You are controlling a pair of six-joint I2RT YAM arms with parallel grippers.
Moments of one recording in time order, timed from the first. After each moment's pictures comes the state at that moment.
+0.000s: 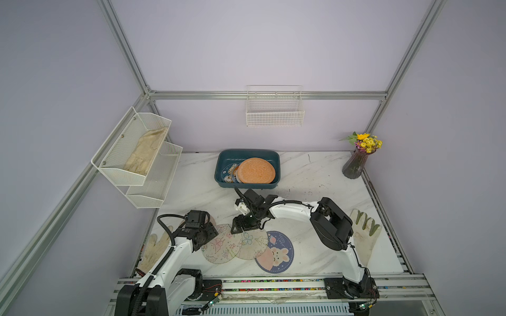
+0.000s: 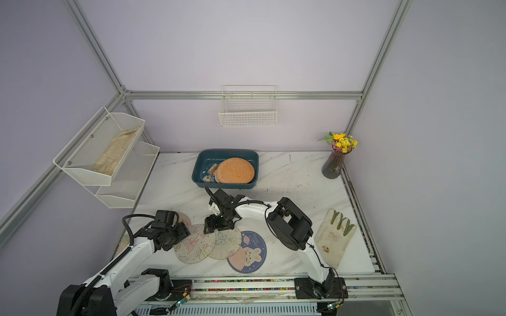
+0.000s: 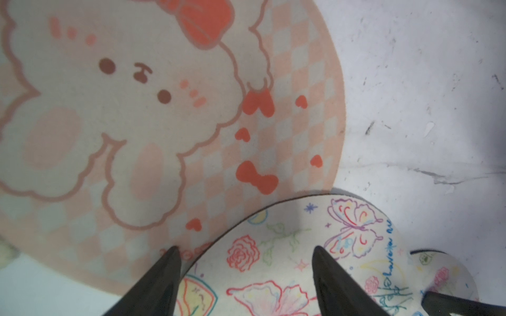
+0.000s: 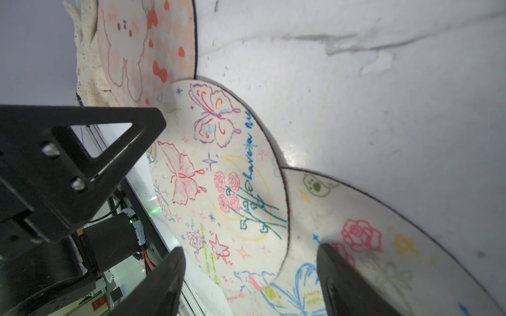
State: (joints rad) left arm -0.07 1.00 0.44 -0.59 -0.04 -0.72; right arm 0.97 2.13 1.53 -0.47 -0.53 0.57
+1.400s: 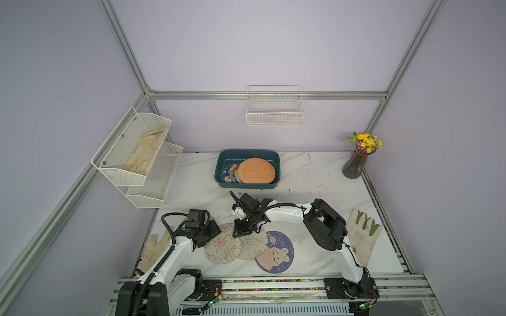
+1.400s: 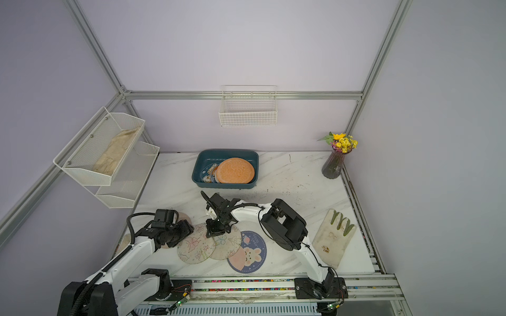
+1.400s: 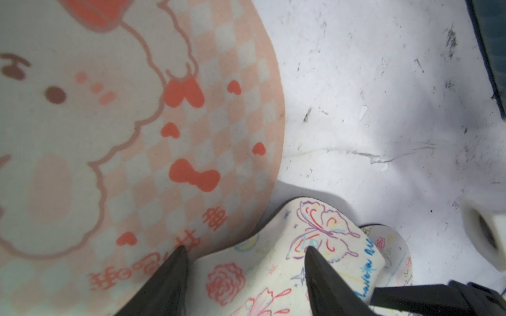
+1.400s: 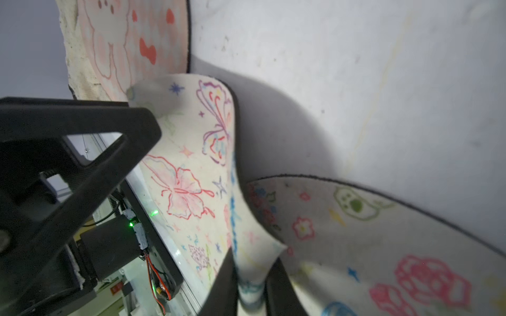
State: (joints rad) left arm -0.07 1.01 0.43 -0.50 0.13 -0.72; right arm 1.01 2.20 1.55 -0.45 -0.57 0.65
